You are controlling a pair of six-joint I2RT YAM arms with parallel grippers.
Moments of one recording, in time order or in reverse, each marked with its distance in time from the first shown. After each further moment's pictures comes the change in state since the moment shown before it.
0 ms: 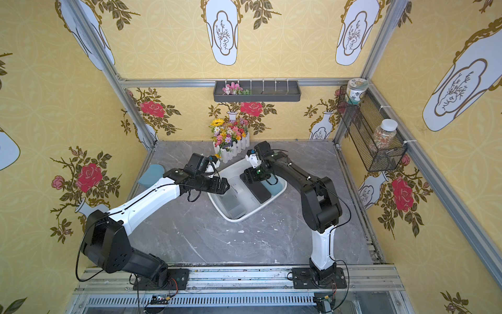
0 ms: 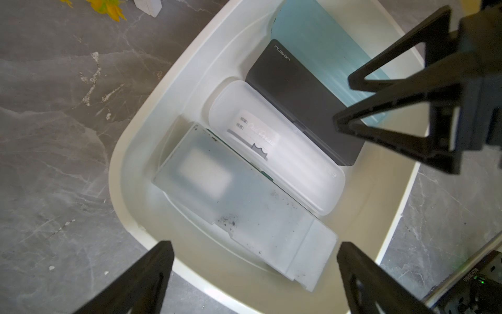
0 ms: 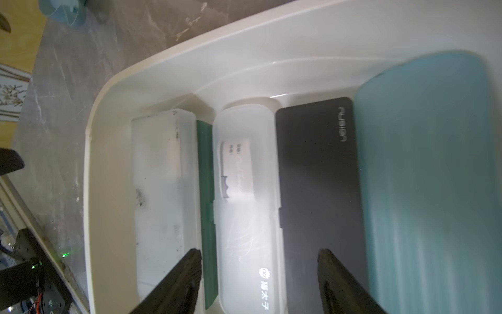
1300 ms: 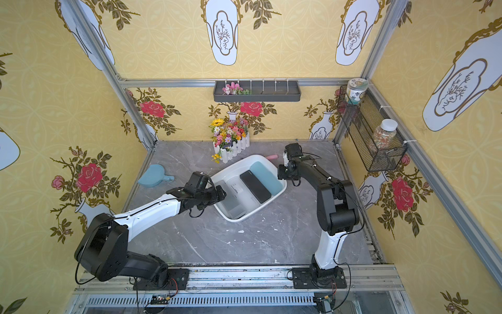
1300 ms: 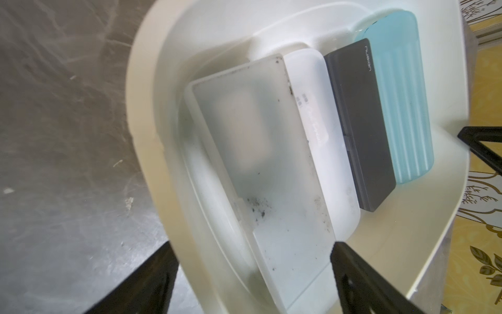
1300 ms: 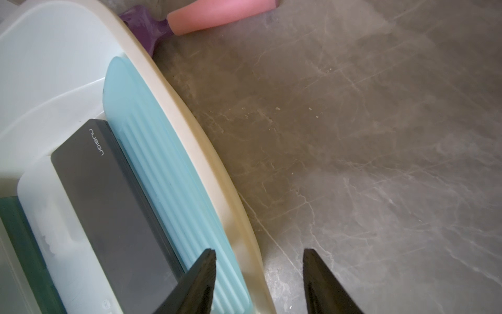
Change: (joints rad) left arm -0.021 -0.042 -0.342 0.315 -0.056 -0.540; right arm -0.253 -0.076 -0.186 0.082 0.222 0.083
